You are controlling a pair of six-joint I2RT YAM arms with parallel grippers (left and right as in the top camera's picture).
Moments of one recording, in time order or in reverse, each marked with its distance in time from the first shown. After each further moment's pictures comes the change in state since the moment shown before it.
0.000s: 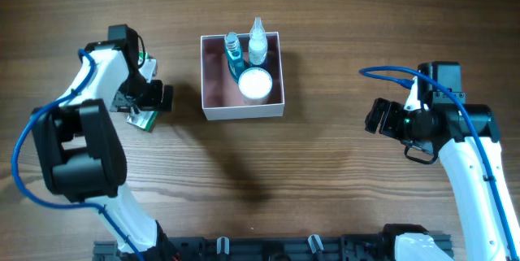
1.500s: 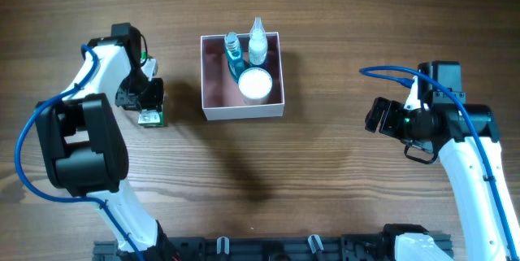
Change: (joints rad) left arm -0.012 0.030 0.046 -0.045 -0.004 -0.071; right arm 0.000 0.000 0.000 0.010 0.000 0.000
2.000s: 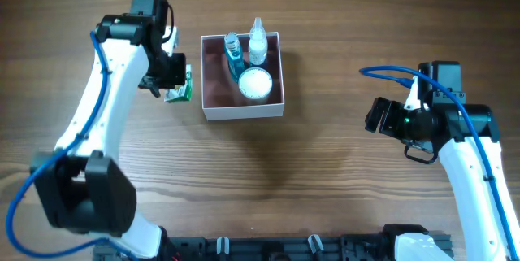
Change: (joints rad) left arm -0.216 -0.265 0.173 -0.195 0.002 -0.151; right arm 0.000 0.000 0.000 0.000 0.000 -0.003
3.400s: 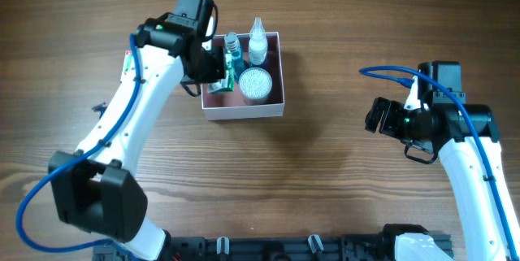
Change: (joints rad) left arm -0.202 0.010 0.003 0.134 0.094 -0.250; right arm 0.000 0.000 0.000 0.000 0.000 0.000
